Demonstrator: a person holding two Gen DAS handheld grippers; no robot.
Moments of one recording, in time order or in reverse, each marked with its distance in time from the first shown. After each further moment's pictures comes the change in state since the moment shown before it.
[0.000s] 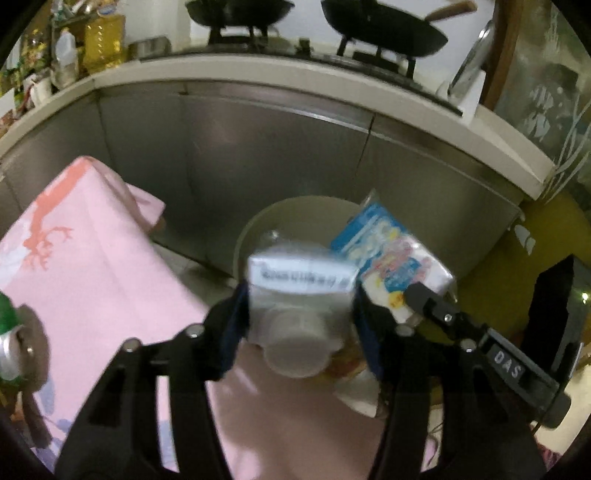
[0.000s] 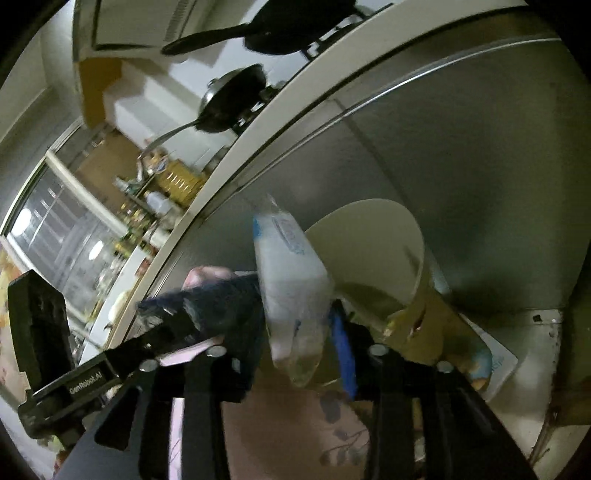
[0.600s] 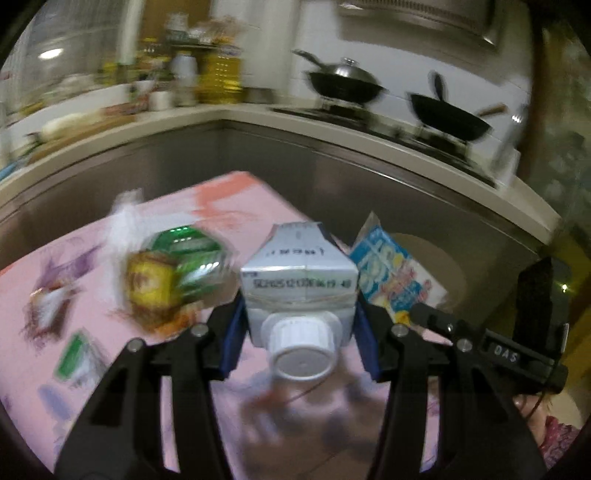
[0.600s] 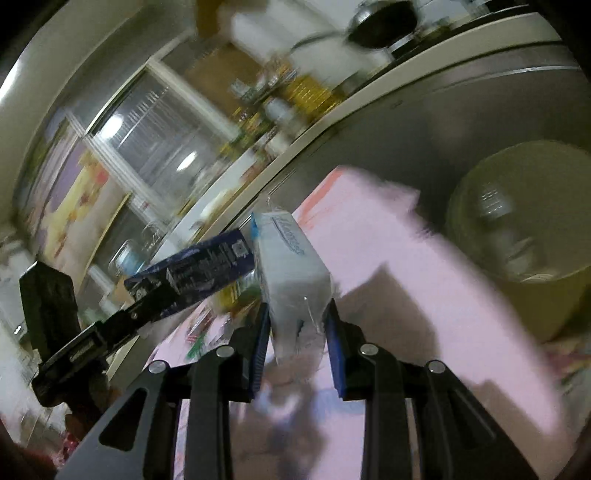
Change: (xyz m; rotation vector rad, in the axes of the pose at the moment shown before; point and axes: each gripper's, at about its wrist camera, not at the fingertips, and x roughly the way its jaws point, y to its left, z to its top) left arm -0.178 0.103 -0.091 -0.140 -0.252 0.175; right arm -0.021 0.109 -0.065 -0.237 0.203 0.325
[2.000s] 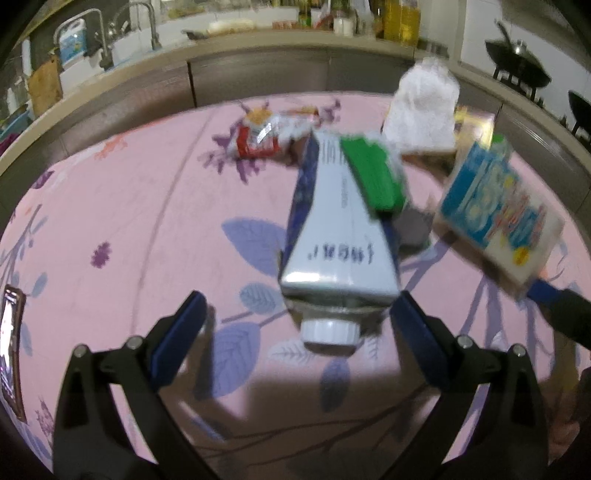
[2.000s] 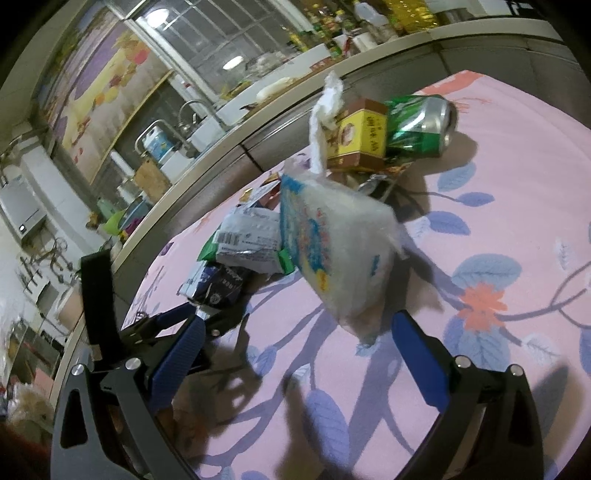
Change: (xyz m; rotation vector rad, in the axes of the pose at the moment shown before) left arm -0.073 0.190 -0.145 -0.303 0.146 0.509; right arm 0.124 0.153 -0.125 -0.264 0.422 0.152
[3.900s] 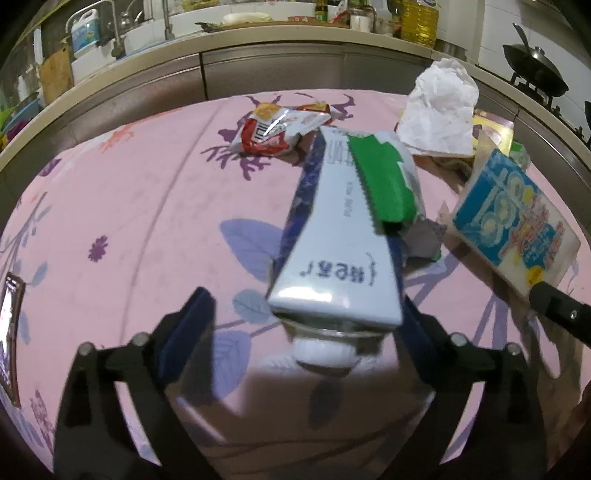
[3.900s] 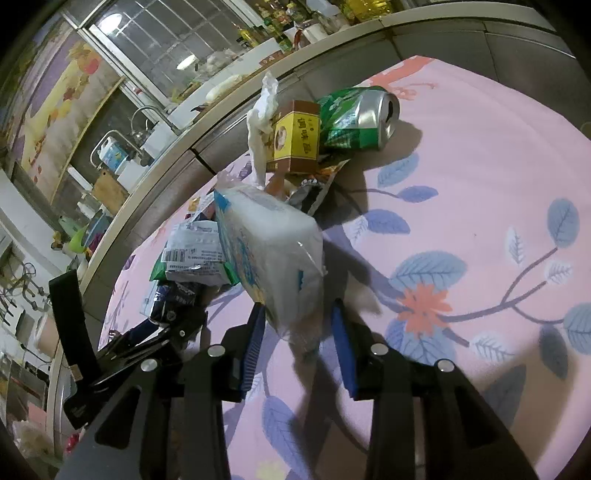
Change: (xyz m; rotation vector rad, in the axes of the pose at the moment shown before) left arm 0.015 -0.007 0.003 -0.046 0.053 0.059; right arm 0.001 -0.018 0.005 0.100 0.025 -0.128
